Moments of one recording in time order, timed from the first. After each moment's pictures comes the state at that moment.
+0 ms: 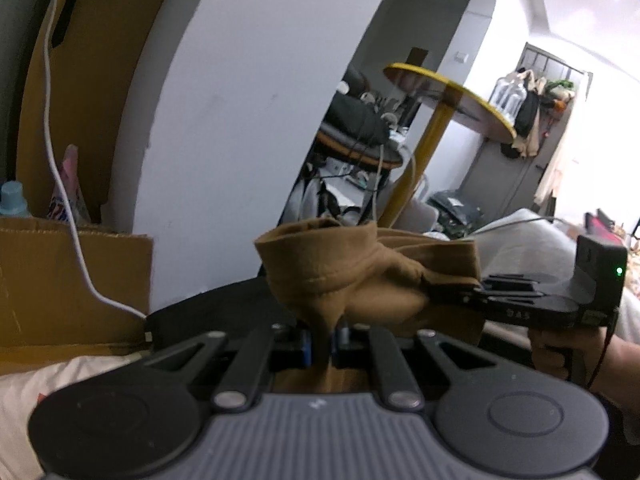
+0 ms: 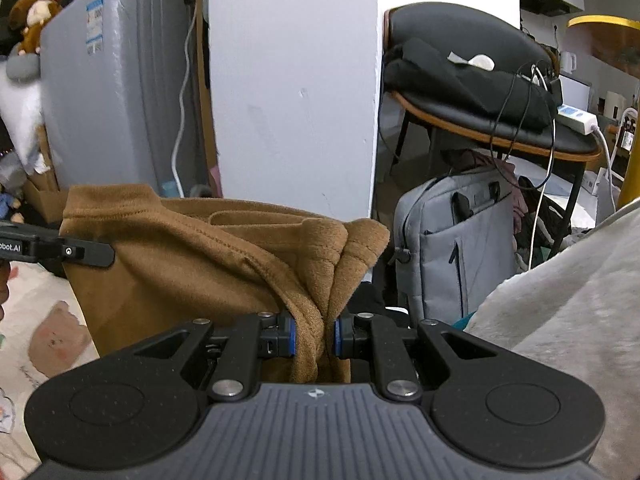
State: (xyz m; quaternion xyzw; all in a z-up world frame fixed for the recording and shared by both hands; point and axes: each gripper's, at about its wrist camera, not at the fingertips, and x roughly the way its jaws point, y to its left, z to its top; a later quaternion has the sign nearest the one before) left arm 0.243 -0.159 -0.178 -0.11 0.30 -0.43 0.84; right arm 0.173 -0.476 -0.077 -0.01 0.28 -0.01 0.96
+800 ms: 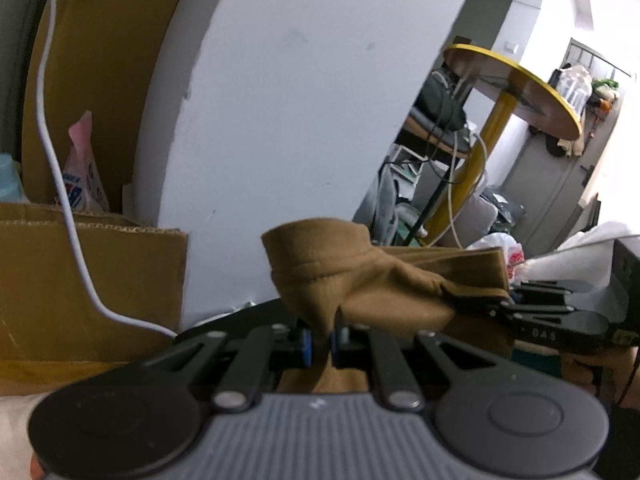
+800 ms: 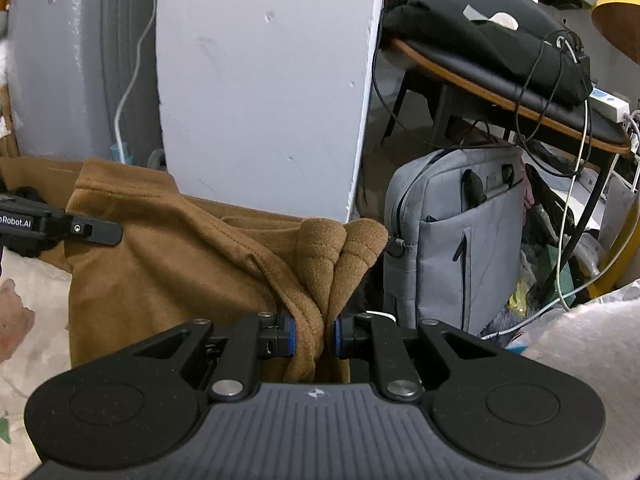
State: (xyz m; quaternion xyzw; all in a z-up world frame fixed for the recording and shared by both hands) left arm 0.344 -0.198 -0.241 -0.10 0.34 -0.39 0.85; right arm 0.277 -0.498 -0.138 -0.04 0.33 -0.02 0.94
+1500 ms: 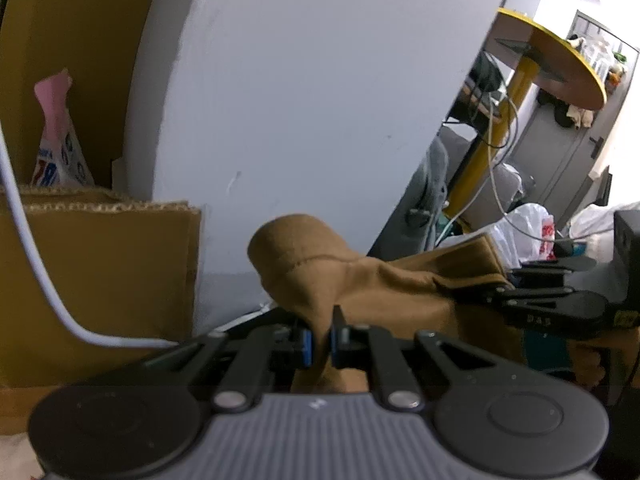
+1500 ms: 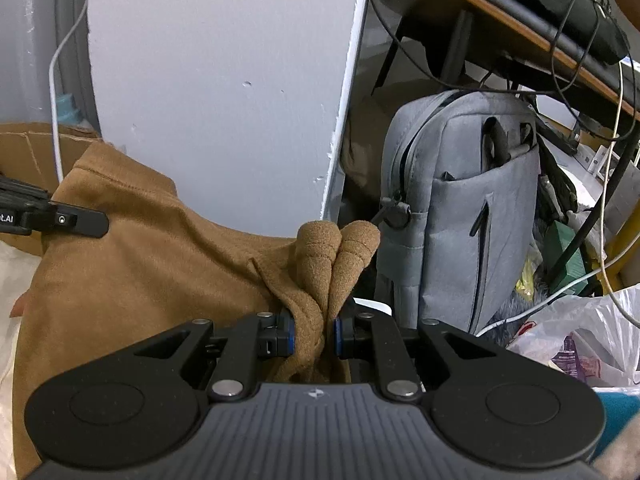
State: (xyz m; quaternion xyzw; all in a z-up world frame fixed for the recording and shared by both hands) left arm 0.403 -0.222 -0.298 -0.07 0.38 -0.39 0.84; right arm 0.352 -0.516 -0.201 -0.05 0.38 -0.05 0.92
